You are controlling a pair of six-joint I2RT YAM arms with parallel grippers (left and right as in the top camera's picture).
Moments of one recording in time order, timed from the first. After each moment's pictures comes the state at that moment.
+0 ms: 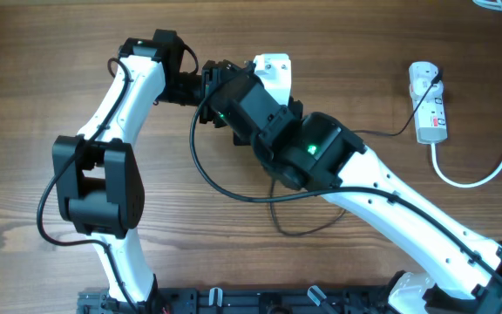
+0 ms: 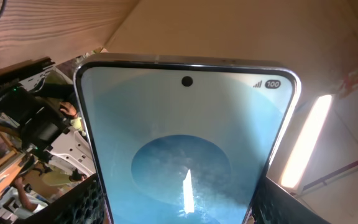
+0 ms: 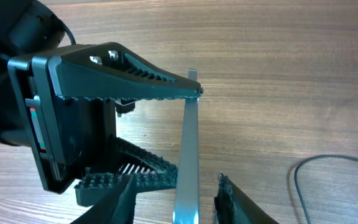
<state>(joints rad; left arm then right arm) -0.16 2.05 1.67 -1.29 1.52 -0.67 0.90 1.63 1.72 -1.00 0.48 0.70</state>
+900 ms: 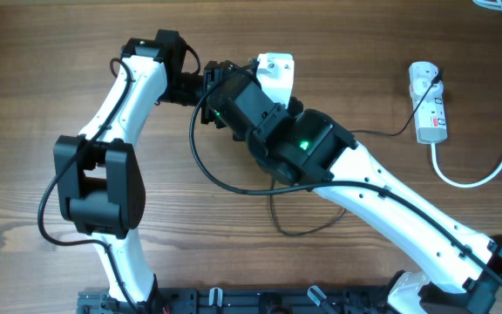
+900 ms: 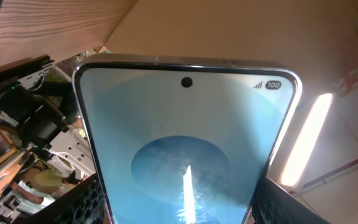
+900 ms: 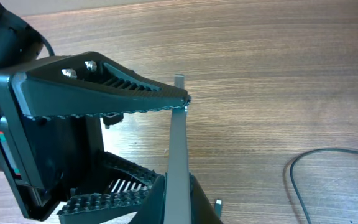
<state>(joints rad) -0.17 2.05 1.67 -1.29 1.53 -0.67 0.89 1.65 1.72 -1.01 0.53 0.77</state>
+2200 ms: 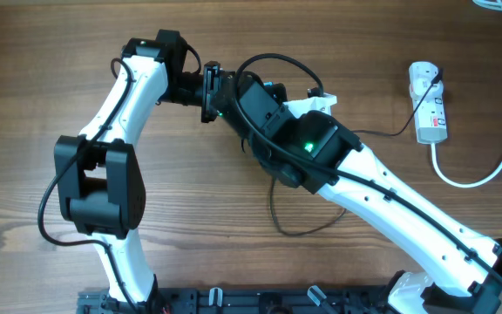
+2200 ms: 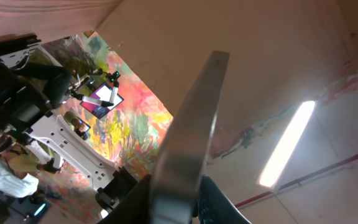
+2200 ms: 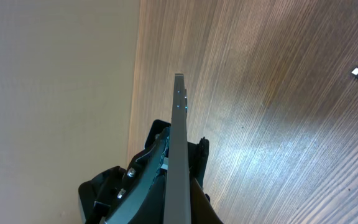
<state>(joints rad) -0.17 2.05 1.67 -1.29 1.56 -0.78 0.89 1.64 1.72 -1.00 0.52 2.06</state>
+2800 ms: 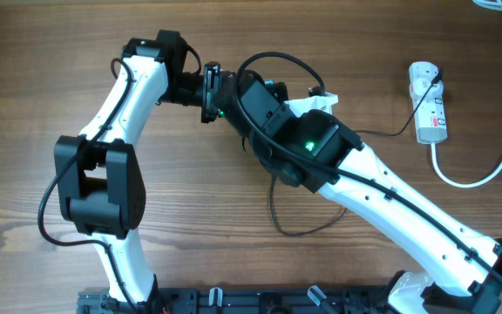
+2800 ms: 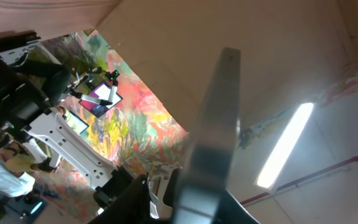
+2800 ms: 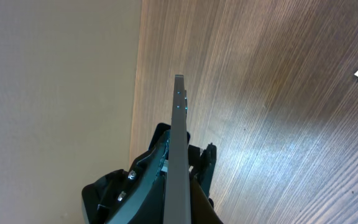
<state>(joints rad) -0.17 2.05 1.67 -1.30 1.56 -0.79 0.89 1.64 1.72 -1.00 0.52 2.06</state>
